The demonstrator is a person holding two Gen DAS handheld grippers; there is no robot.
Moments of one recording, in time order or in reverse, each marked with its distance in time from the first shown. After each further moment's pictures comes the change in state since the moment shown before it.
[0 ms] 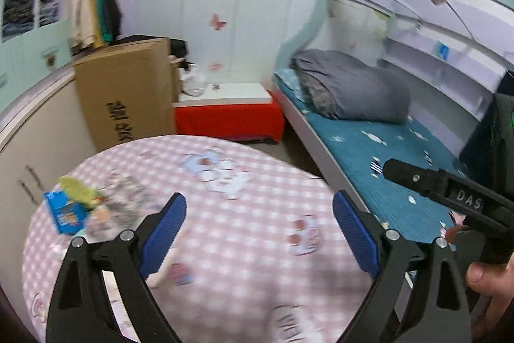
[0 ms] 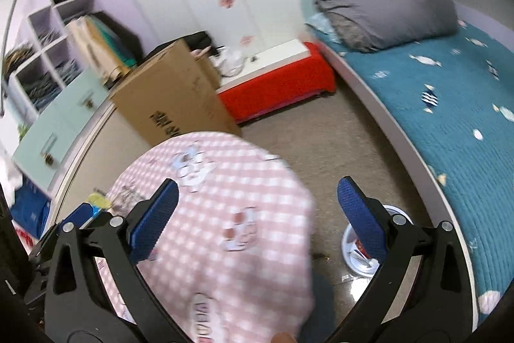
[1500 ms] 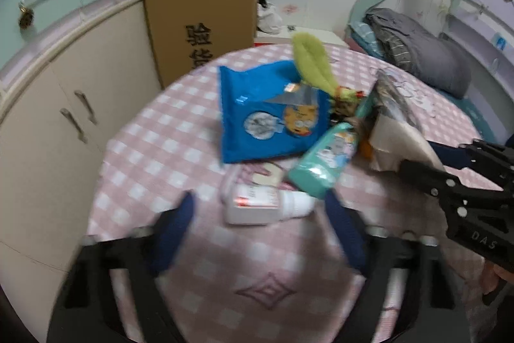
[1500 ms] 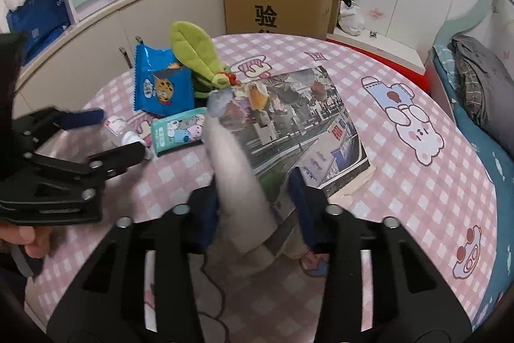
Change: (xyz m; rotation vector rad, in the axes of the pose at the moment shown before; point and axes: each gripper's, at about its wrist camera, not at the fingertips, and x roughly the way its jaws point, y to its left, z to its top) left arm 0.042 0.259 -0.087 -0.094 0.249 0.130; right arm 0.147 0.231 -0.130 -0.615 0.248 0.104
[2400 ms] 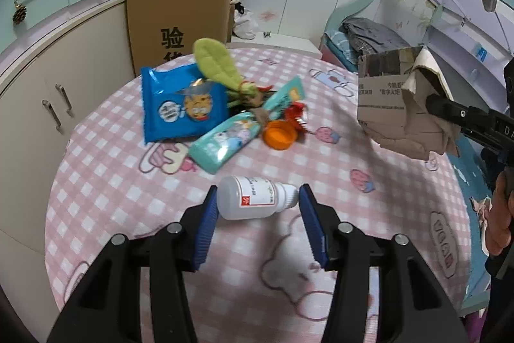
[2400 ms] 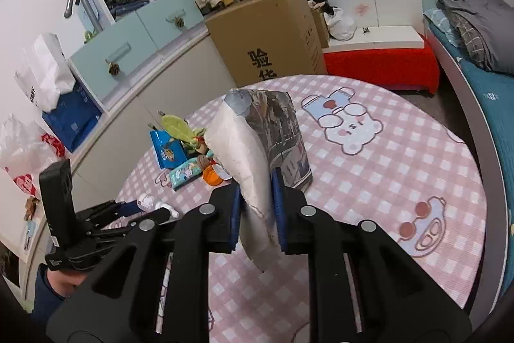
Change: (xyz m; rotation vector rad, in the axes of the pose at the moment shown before) left arm -0.040 -0.073 -0.025 -0.026 -0.042 -0.086; right arm -0.093 -0.120 -0.018 0.306 -0.178 0.211
